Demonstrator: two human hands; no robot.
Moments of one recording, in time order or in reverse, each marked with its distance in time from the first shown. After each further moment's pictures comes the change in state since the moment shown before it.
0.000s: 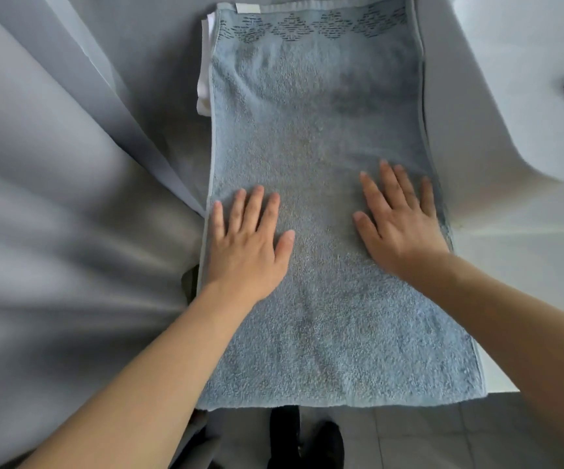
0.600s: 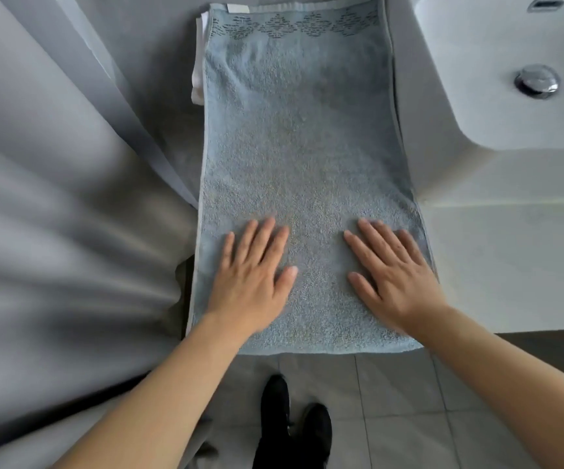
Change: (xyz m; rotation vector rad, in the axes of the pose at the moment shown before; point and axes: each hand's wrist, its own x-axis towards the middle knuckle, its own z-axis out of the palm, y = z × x) left_hand -0.089 0.024 0.009 -0.071 -0.066 0.136; right_hand -0.120 0.018 0.018 -0.008 -0.007 -0.203
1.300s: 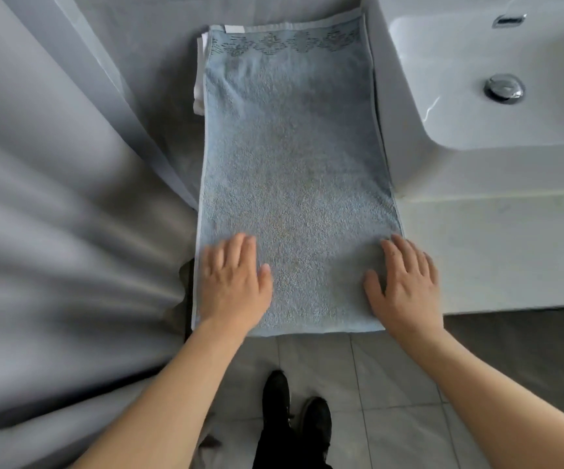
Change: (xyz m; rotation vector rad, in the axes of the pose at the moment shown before) left_hand -0.030 0.011 -0.013 0.006 0.132 -0.183; right_hand -0.049 -0.013 0.002 0.178 0.271 0.430
